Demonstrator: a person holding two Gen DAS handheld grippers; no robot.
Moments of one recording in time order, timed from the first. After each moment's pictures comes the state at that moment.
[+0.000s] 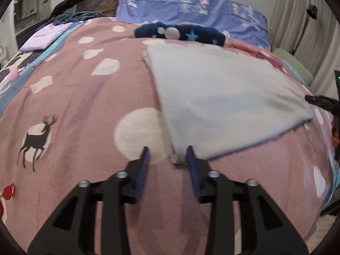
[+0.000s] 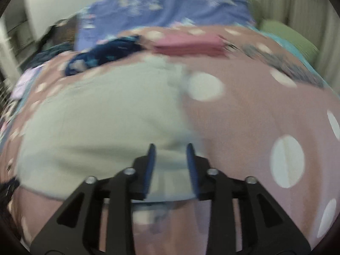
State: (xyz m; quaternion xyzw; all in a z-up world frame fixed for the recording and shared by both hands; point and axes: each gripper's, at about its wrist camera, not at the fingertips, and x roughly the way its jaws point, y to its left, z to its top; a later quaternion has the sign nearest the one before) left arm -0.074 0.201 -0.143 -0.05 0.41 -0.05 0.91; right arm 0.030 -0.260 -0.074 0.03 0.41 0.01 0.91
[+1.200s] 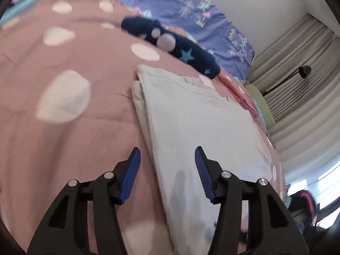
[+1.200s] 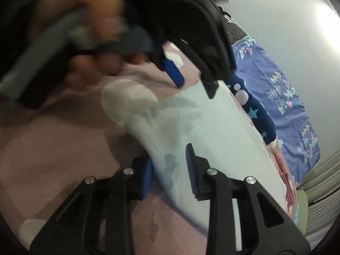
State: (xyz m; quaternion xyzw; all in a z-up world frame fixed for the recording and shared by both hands) left arm 0.084 0.255 -0.155 -0.26 0.44 -0.18 0.84; right arm -0.050 0.111 -0.150 -0.43 0.27 0.24 0.83
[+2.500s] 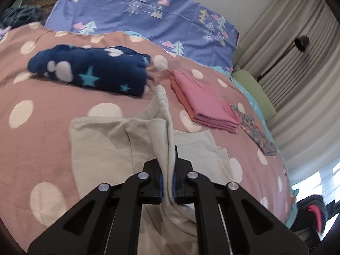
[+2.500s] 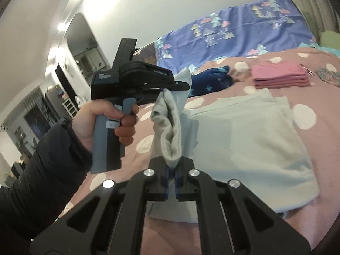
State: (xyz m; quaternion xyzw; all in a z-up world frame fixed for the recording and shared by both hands) left arm 0.199 -0.007 -0.052 -0.15 0.43 -0.20 0.87; right arm 0.014 -0.205 -0.044 0.14 0.29 0.24 0.92
